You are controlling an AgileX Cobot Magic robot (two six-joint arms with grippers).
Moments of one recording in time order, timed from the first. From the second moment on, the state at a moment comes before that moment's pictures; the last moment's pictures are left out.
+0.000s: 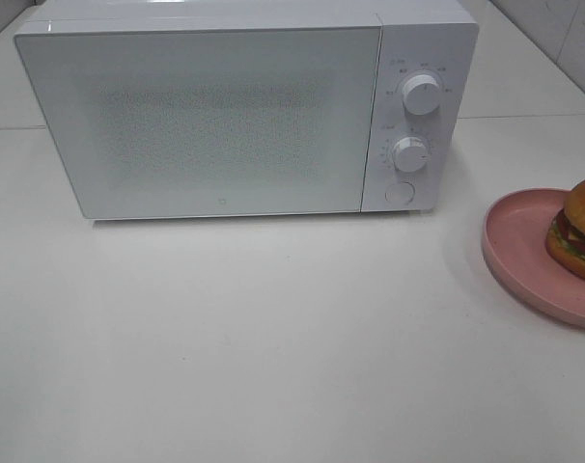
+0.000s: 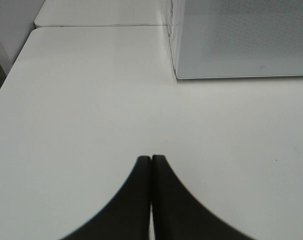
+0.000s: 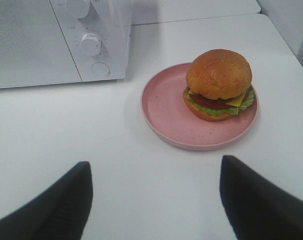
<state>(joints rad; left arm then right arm) 0.04 0.00 -0.50 -0.10 1.05 0.10 -0.04 0.00 -0.50 0.07 1.01 -0.04</state>
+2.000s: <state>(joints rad) 0.04 0.00 -0.50 -0.10 1.05 0.10 -0.04 0.32 -0.51 0.09 0.63 -0.04</state>
